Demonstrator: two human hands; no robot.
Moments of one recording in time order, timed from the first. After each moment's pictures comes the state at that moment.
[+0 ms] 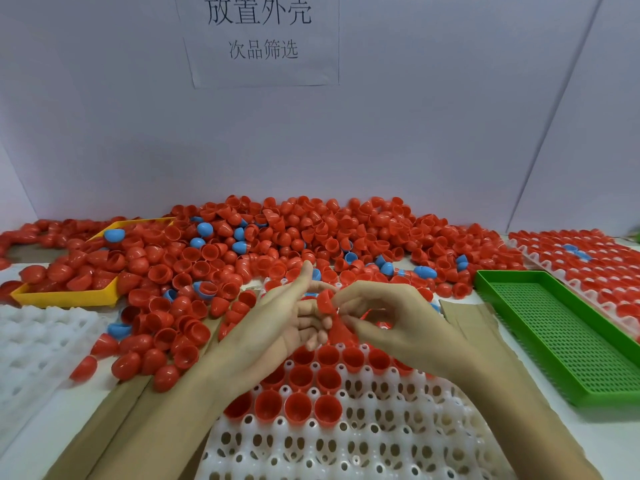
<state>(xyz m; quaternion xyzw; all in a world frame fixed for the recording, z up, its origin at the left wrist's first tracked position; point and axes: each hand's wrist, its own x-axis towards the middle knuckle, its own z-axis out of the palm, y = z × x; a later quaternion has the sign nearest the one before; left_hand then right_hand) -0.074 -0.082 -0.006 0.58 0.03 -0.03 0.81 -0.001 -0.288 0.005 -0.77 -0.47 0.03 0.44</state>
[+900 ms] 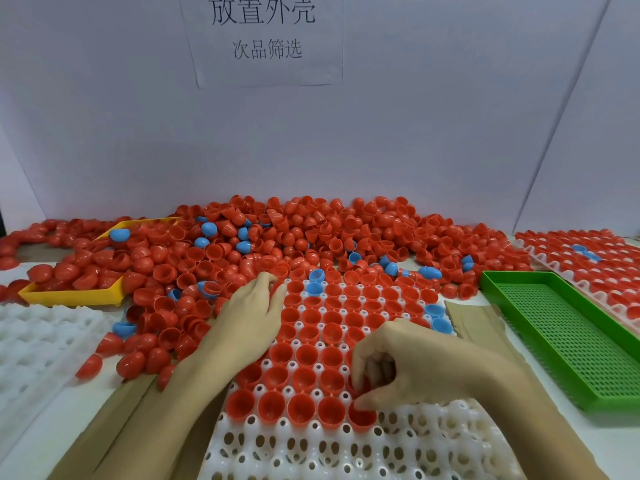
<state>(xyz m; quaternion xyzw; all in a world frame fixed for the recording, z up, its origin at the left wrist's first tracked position) -0.066 -0.041 -0.029 0.94 0.14 0.16 0.27 -0.011 -0.298 0.012 -0.81 -0.49 0.23 0.21</state>
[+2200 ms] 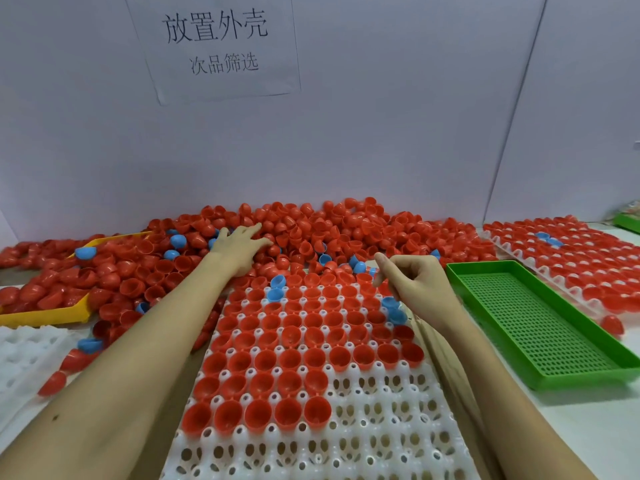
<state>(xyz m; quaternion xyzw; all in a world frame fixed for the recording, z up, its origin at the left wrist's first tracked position) 0.086 0.007 0.002 0.99 0.05 0.01 -0.13 0.072 -0.342 -0.012 -0.77 -0.31 -0.09 0.56</state>
